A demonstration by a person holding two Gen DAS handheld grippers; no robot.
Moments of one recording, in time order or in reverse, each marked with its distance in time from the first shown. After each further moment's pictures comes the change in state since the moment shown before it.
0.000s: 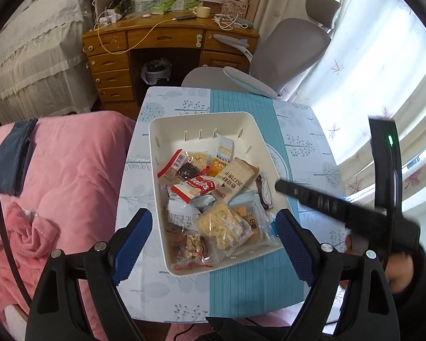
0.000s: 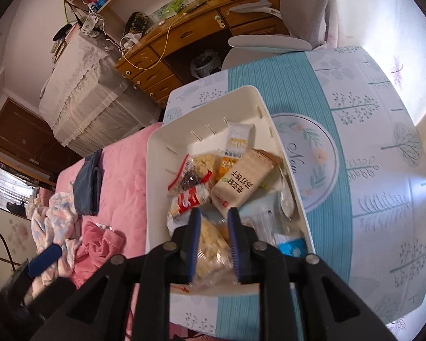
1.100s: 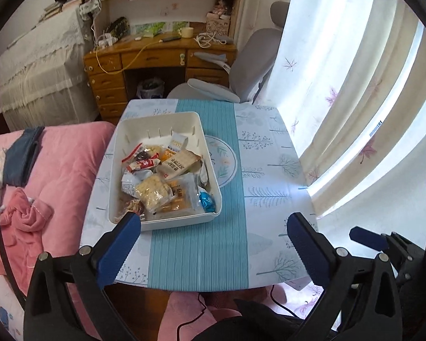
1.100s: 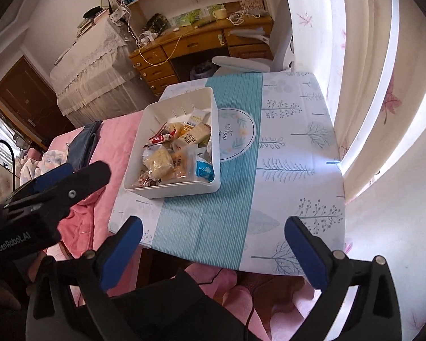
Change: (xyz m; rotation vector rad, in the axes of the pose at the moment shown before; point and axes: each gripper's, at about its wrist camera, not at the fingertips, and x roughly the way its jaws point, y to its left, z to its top) left arm -0.073 -0.163 -0.091 0.036 -0.119 0.057; right arm -0.200 -0.084 -0.119 -0.206 -0.064 -0.090
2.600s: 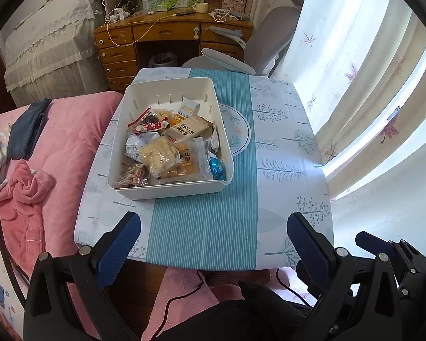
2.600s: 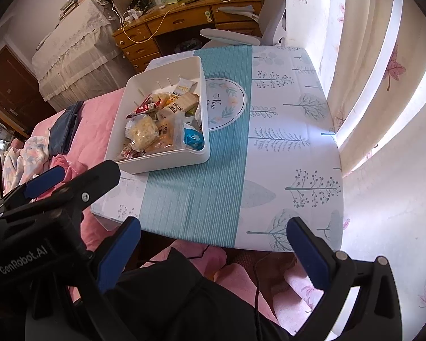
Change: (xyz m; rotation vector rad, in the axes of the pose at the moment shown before) left arm 0.033 0.008 -0.034 -0.061 0.122 0.041; right arm 0.034 0.011 -0.026 0.020 0.116 -0.094
